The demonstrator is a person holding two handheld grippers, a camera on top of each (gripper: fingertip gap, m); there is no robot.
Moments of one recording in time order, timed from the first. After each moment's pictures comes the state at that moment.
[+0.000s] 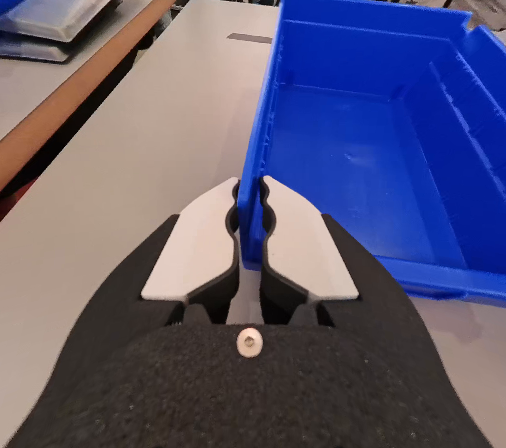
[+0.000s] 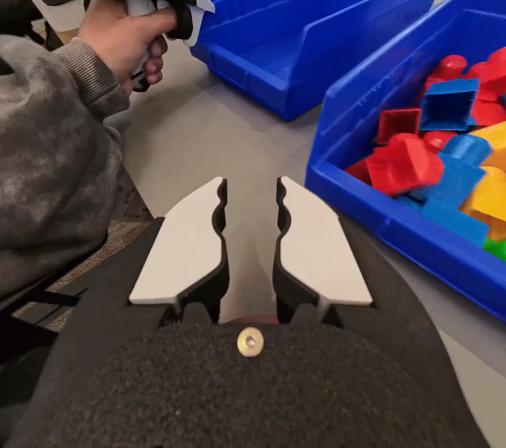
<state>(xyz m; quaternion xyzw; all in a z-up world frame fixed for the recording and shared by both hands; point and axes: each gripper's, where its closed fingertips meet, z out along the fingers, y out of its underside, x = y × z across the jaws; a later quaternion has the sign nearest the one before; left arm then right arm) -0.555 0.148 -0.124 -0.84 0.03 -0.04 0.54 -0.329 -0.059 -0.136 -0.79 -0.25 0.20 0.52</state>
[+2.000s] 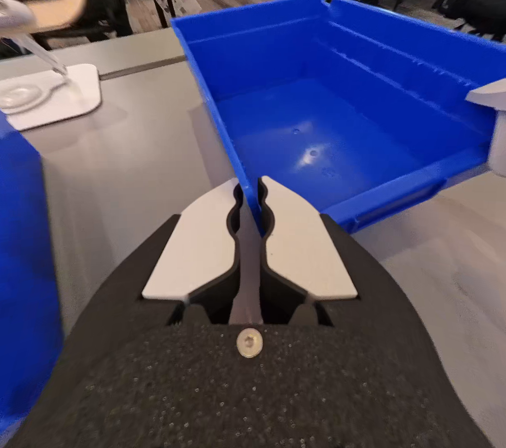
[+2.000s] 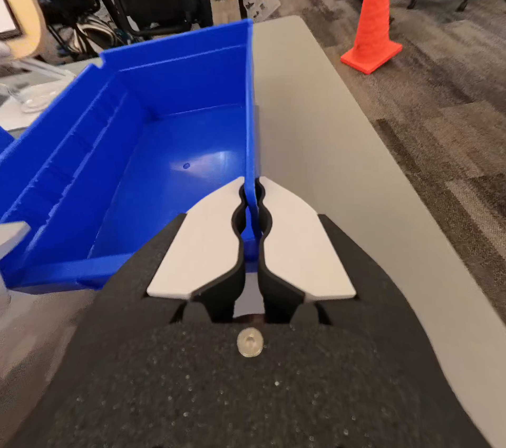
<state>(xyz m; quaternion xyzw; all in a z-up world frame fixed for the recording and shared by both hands) 0.065 -0.026 -0.120 -0.78 0.29 -0.18 0.52 0.247 -0.080 -0.109 -0.81 0.19 -0.03 0.55</state>
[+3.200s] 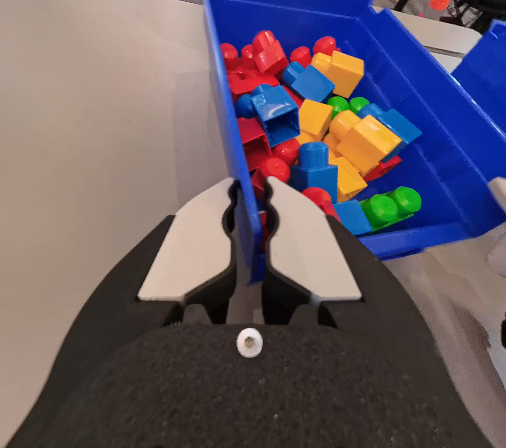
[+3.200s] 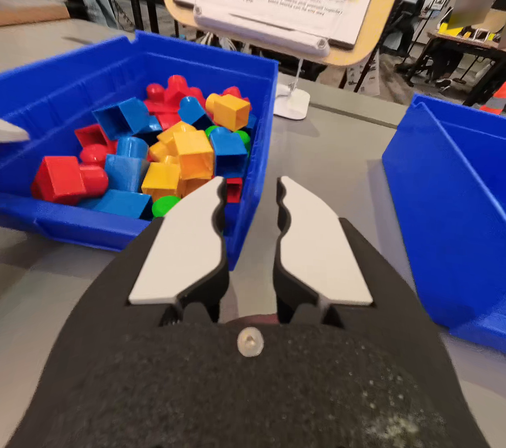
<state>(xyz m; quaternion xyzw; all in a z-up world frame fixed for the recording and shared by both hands) -0.284 0.043 -0.130 -0.85 0.09 -0.16 0.49 -0.098 -0.002 -0.105 -0.78 -0.05 -0.06 0.62</state>
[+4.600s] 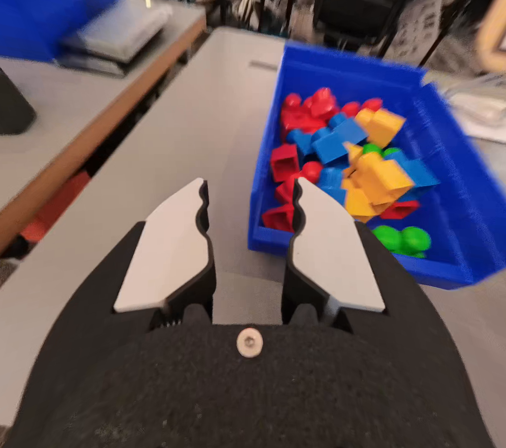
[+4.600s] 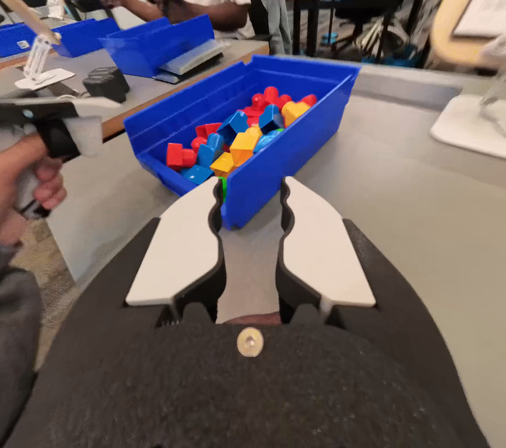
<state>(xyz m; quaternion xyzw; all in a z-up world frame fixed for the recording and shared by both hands) -0.587 0.102 -0.072 -0.82 0.00 -0.06 0.57 -0.348 0.039 -0.066 -0.77 -0.15 0.20 0.58</state>
